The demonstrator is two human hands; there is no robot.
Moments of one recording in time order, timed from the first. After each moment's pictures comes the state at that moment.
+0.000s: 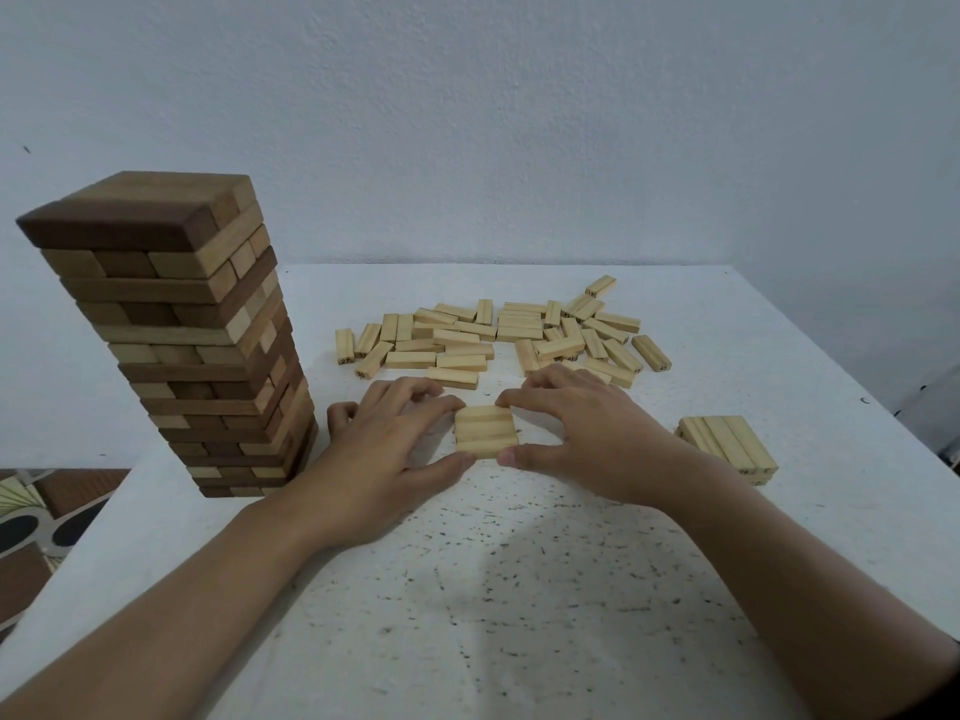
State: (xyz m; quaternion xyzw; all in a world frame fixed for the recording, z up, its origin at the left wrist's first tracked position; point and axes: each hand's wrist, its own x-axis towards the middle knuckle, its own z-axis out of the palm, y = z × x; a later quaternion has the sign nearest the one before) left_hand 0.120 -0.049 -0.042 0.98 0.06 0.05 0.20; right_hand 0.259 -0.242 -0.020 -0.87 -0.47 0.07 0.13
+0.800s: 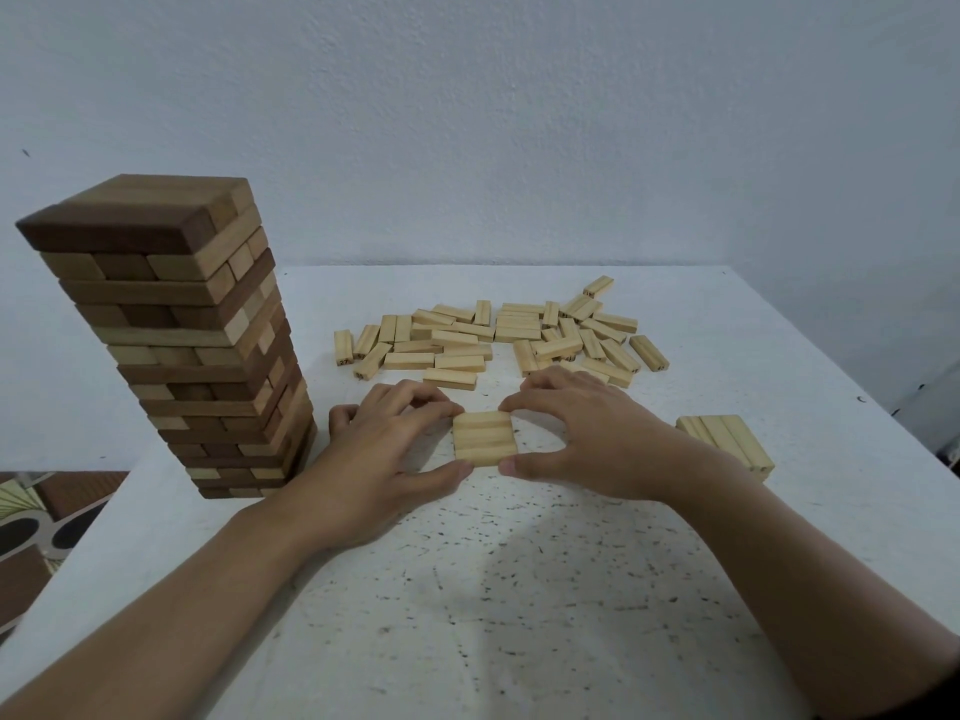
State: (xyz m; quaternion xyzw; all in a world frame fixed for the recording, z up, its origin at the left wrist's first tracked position) left_hand 0.119 -0.047 -0.043 0.97 0.05 0.06 0.21; right_hand 0.259 -0.246 -0.014 -0.86 -0.48 0.09 0.11
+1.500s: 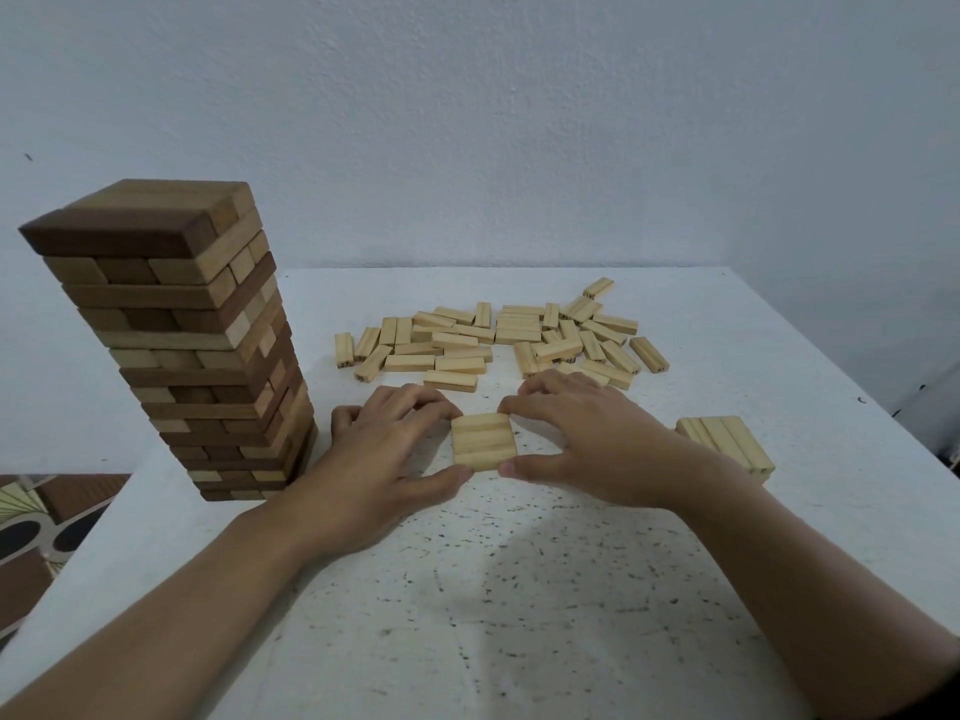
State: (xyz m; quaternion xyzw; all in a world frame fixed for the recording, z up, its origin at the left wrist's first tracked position) left_hand 0.116 -0.047 -0.043 0.98 0.03 0.06 0.21; right_hand 0.256 -0.247 -0.013 -0.85 -0.51 0.08 0.08
